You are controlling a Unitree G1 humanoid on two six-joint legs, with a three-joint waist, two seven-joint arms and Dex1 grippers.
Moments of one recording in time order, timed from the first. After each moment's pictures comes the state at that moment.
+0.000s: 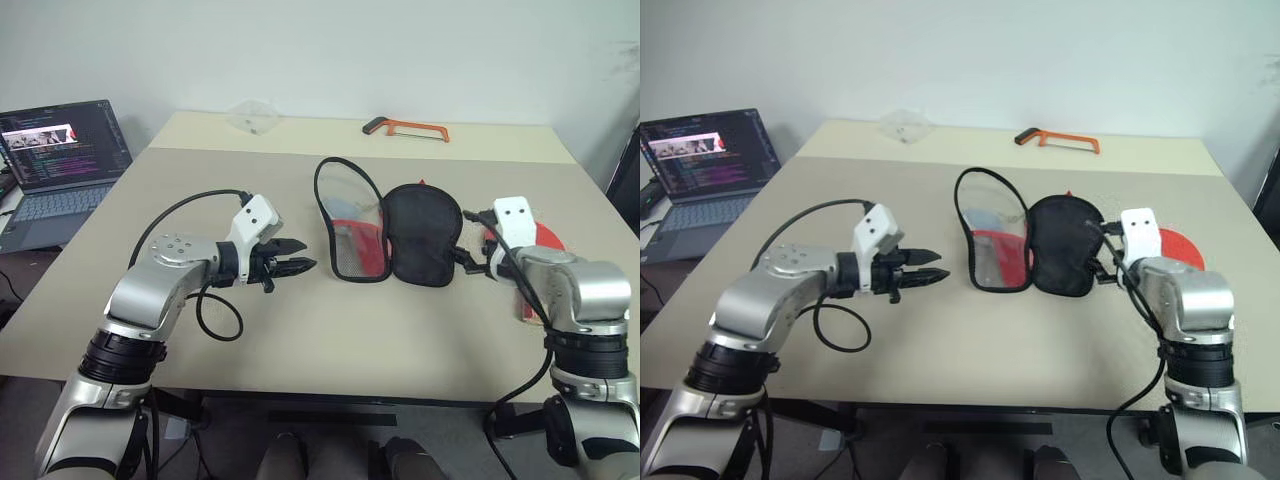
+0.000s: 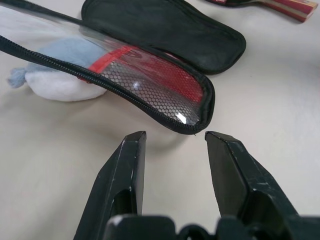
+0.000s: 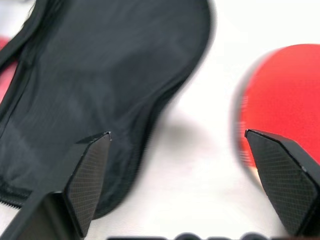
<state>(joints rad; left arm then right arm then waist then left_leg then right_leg) -0.63 0.72 -0.11 -0.08 -0.36 0.69 -0.95 -0.65 -0.46 -0.22 -0.22 0.20 1.37 0.16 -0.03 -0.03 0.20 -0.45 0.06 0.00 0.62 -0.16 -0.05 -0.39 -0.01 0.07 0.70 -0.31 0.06</state>
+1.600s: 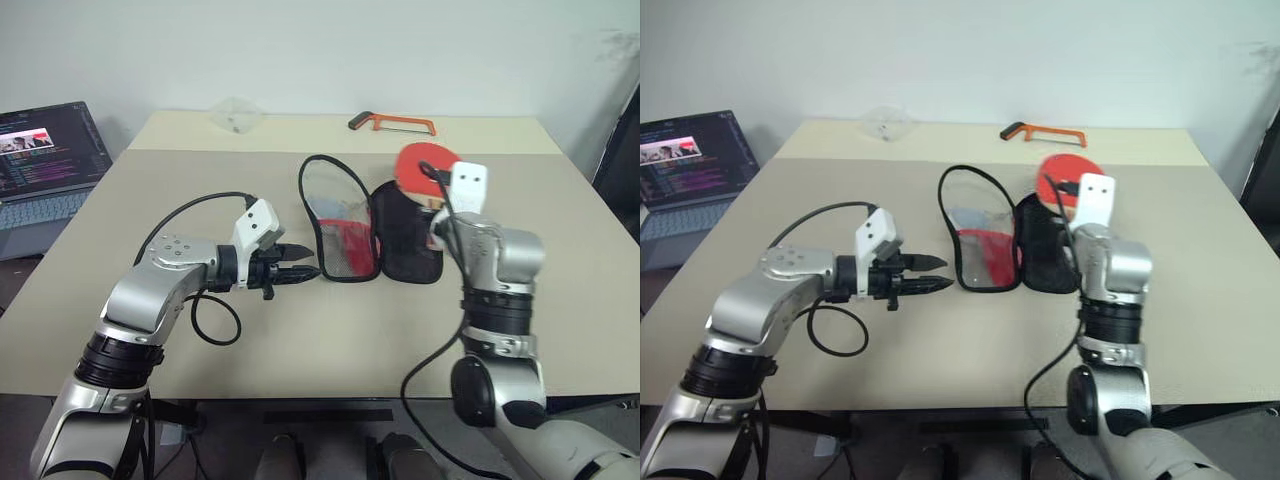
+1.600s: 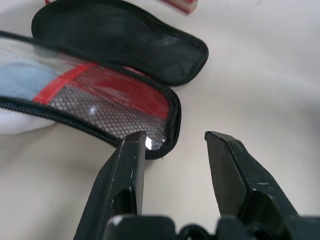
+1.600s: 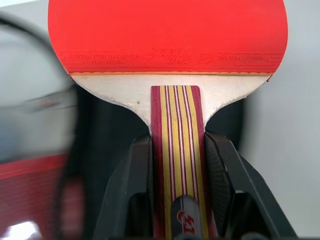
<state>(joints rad) -0.59 0.73 -0.11 -0.15 -0.39 0.68 -1.01 -0.96 0.10 -0.31 0.09 0.08 1.16 -0.23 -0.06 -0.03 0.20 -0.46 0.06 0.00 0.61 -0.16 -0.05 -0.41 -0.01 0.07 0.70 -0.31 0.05</state>
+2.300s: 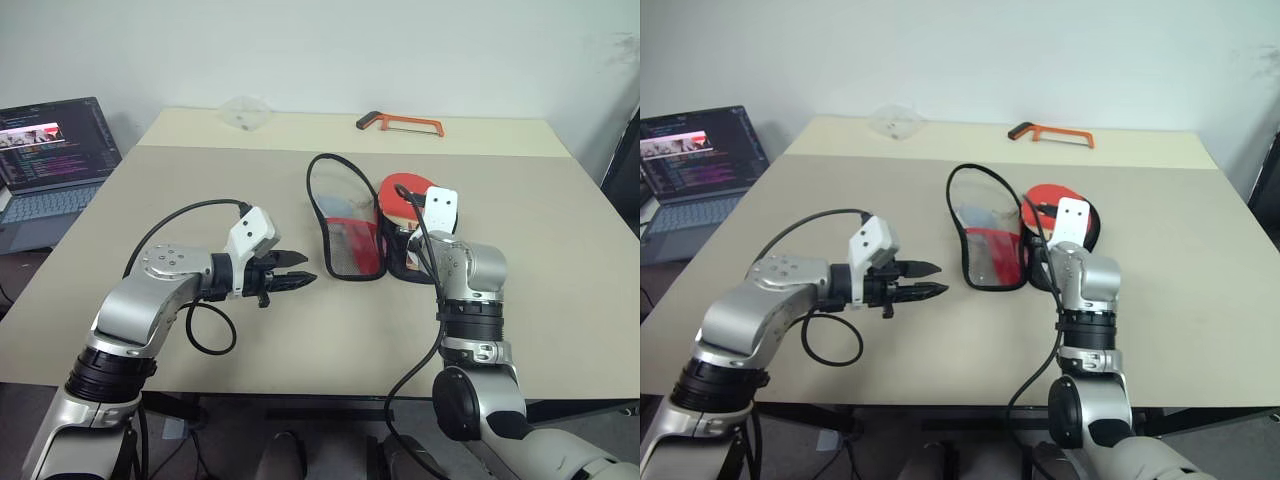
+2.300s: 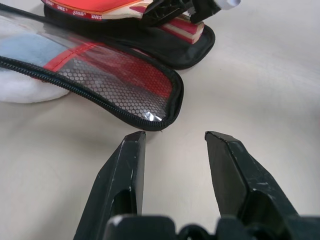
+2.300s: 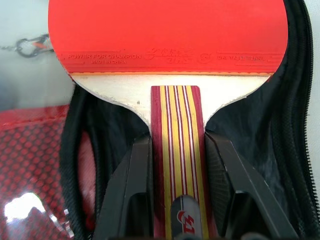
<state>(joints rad) -0.54 0.75 -0.08 -0.20 -0.40 0.71 -0.99 -0.91 0.11 -0.32 0.21 0.09 1.08 -0.31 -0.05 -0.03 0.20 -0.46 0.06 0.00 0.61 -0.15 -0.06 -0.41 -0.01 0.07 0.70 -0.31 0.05</state>
